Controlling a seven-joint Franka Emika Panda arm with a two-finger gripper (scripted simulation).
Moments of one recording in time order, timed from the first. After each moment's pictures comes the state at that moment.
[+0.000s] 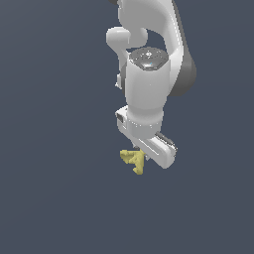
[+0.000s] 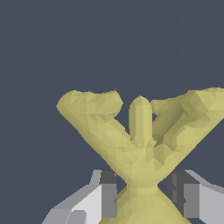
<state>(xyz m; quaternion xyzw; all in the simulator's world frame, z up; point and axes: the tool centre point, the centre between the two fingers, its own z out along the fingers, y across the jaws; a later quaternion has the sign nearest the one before) 0.102 0.049 0.223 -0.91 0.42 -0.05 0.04</state>
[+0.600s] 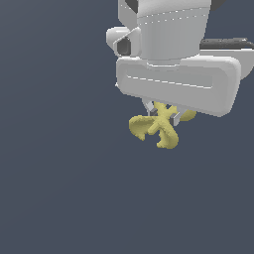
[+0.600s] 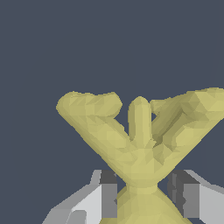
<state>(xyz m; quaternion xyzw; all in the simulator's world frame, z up) 0.120 0.074 0.409 -0.93 0.33 -0.10 0.09</state>
